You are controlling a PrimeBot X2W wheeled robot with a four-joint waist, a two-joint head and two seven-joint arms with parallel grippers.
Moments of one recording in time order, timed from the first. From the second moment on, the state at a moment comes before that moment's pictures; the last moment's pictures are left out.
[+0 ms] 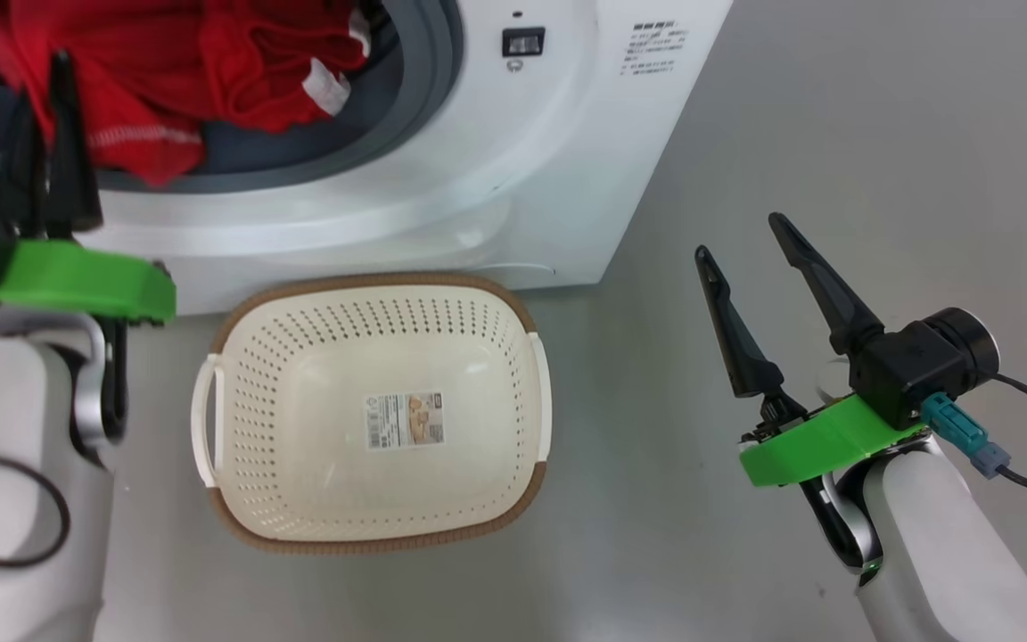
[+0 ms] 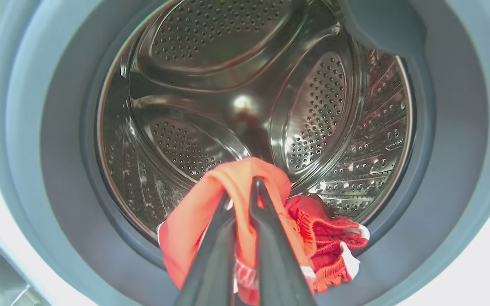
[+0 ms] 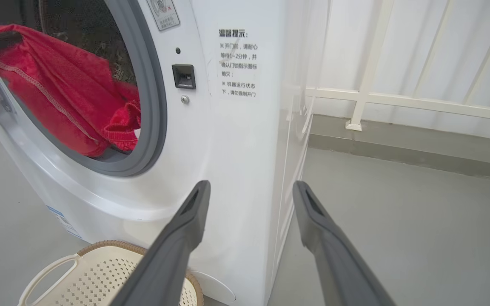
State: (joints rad) left arm -0.76 0.23 -0.07 0.45 -0.21 0.05 -0.25; right arm -0.37 -0.06 0.16 0.21 0.16 0.13 -0.26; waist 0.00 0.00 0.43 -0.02
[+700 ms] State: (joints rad) left arm -0.44 0.22 -0.04 0.12 -0.23 0.08 -0.24; right arm -0.31 -0.06 0.16 0.24 0.17 0.13 -0.26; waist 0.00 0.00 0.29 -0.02
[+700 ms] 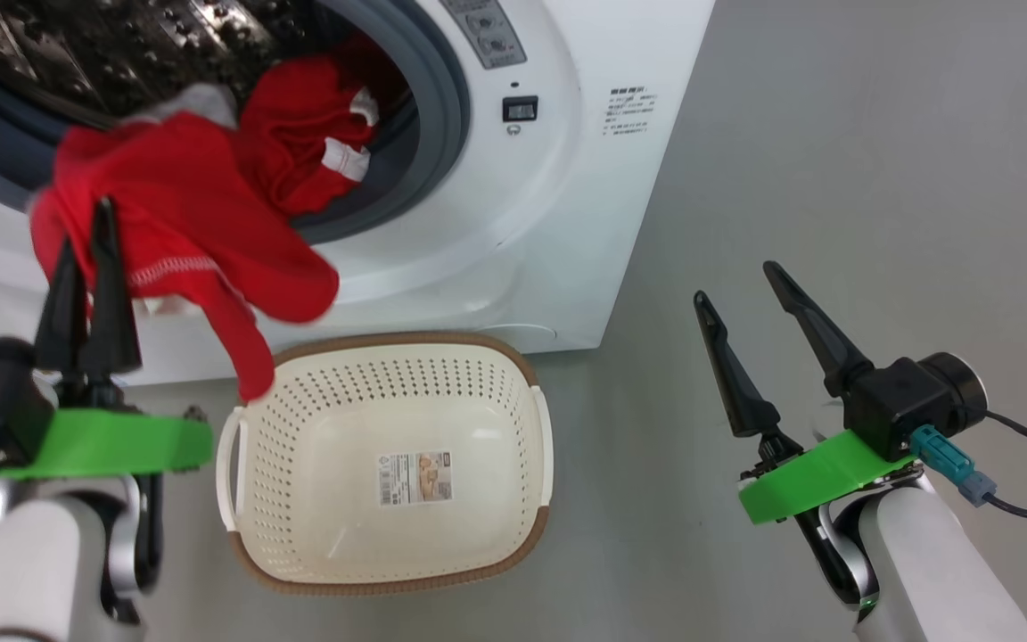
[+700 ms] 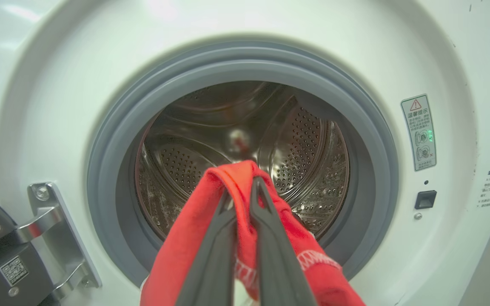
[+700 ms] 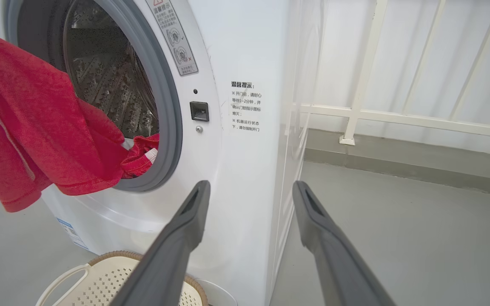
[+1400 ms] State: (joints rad) left arm -0.22 0.20 -0.08 -0.14 -0.28 0.11 -0.15; right arm -0.28 -0.06 0.17 0.24 0.19 0.13 -0.26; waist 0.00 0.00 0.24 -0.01
